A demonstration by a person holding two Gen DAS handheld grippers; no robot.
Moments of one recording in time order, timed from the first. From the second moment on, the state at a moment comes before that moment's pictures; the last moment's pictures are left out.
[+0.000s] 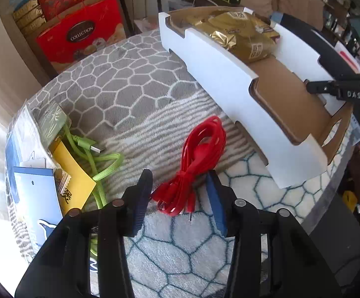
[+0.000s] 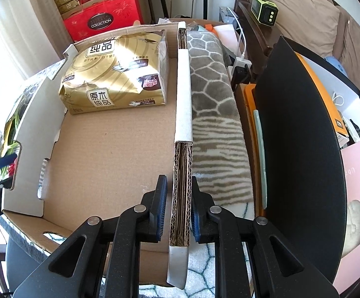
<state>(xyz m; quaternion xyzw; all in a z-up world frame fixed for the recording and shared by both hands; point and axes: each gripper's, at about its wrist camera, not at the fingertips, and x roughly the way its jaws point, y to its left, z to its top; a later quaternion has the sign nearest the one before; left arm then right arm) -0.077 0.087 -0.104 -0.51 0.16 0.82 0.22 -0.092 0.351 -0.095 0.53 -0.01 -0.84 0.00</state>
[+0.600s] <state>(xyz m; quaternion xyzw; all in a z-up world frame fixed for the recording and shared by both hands) -0.077 0.065 -0.051 -0.48 -0.01 0.84 0.24 -0.091 0.349 -0.096 0.54 0.00 -0.84 0.00</state>
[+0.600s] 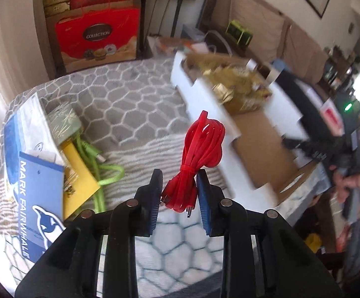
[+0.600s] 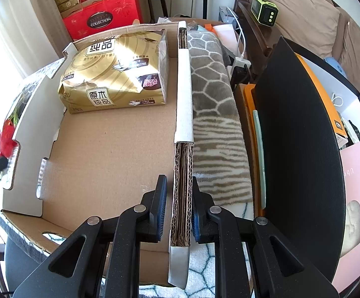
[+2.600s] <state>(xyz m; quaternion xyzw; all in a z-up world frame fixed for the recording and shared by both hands) -0.093 -0.110 -0.053 -0.52 -0.07 0.84 0.13 -0.088 0.357 -0.095 0.54 -0.01 -0.84 0.00</state>
